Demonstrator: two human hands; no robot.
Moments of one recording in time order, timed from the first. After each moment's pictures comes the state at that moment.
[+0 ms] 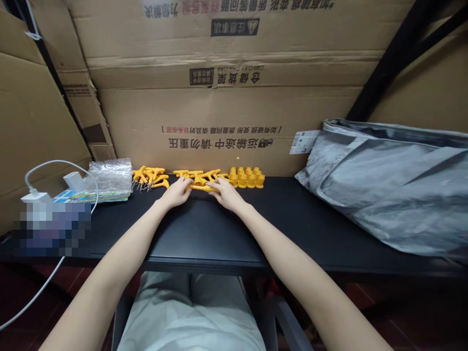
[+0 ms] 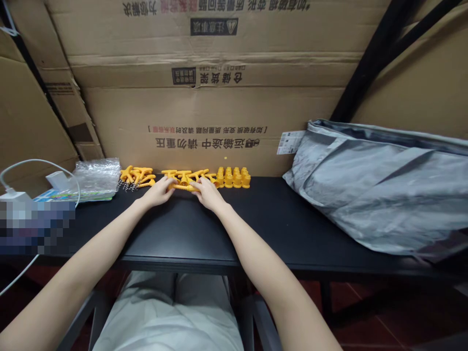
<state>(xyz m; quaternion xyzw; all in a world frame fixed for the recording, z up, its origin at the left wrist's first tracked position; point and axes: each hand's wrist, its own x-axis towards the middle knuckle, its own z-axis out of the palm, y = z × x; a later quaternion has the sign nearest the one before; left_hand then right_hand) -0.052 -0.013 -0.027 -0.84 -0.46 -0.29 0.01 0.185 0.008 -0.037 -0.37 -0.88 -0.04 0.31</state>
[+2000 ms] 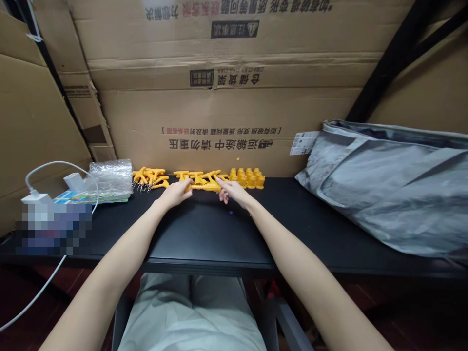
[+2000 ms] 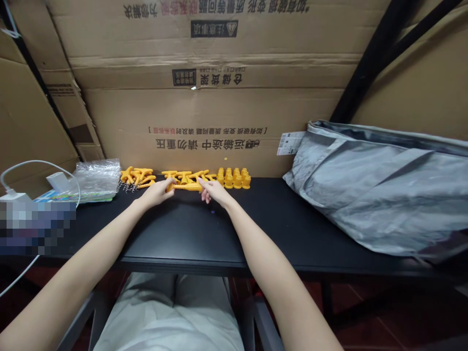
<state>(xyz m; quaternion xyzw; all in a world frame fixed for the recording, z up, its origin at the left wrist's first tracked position) -0.045 -0.029 -0.006 -0.82 -0.53 -0.21 0.02 0.196 0.003 -0.017 -0.43 -0.68 0.46 0.37</state>
